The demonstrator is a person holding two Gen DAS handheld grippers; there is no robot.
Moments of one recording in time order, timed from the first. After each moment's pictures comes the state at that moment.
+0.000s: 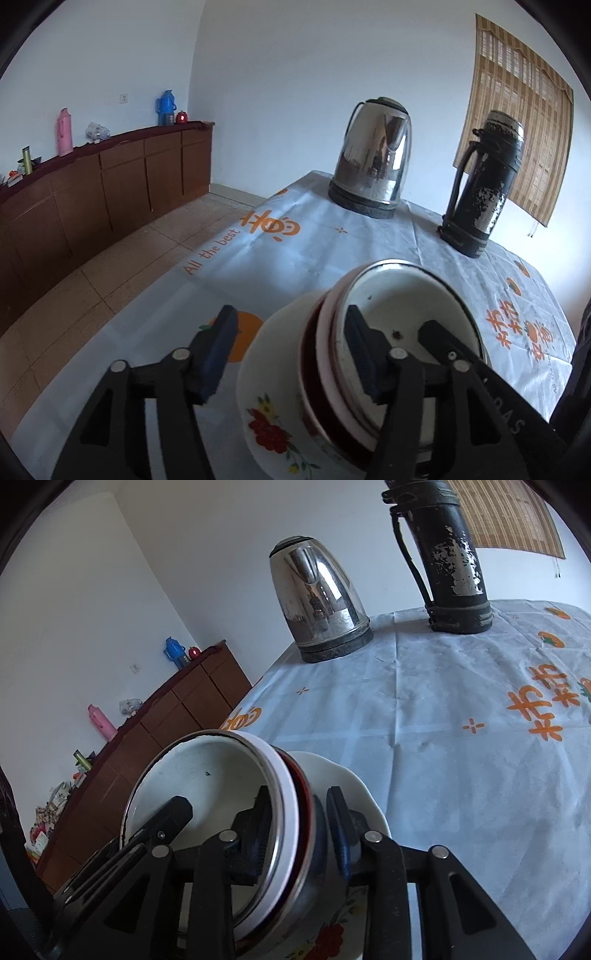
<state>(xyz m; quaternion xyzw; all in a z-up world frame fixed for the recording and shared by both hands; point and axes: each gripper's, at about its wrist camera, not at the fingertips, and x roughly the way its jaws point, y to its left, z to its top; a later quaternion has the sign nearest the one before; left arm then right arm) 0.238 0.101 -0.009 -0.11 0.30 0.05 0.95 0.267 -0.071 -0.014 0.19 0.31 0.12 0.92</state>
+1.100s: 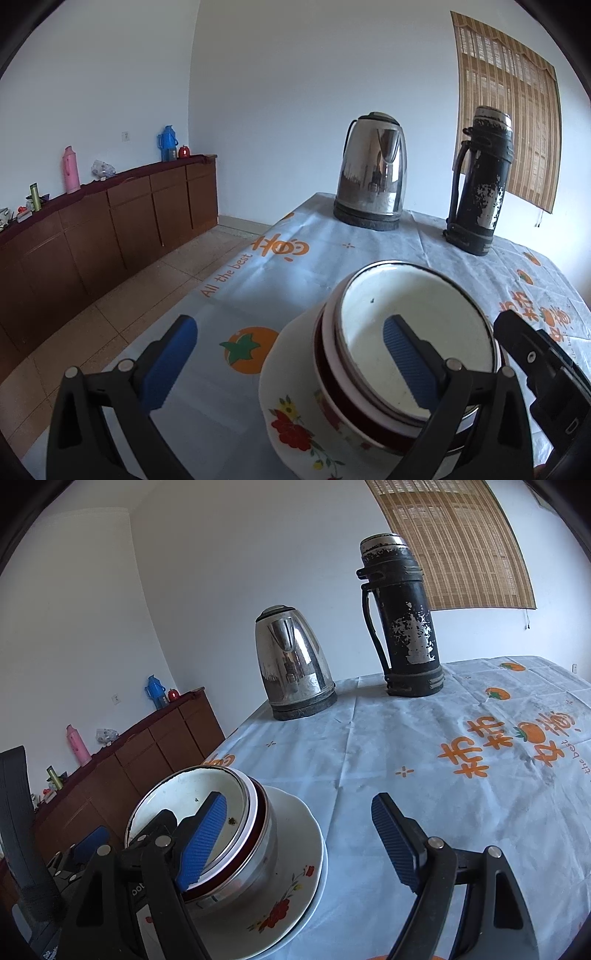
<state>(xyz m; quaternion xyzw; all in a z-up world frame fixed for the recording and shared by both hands) 0.224 0.097 -0.010 -0.05 0.26 0.05 0.96 0.213 -0.083 0.009 0.13 0.21 0.04 0.97</state>
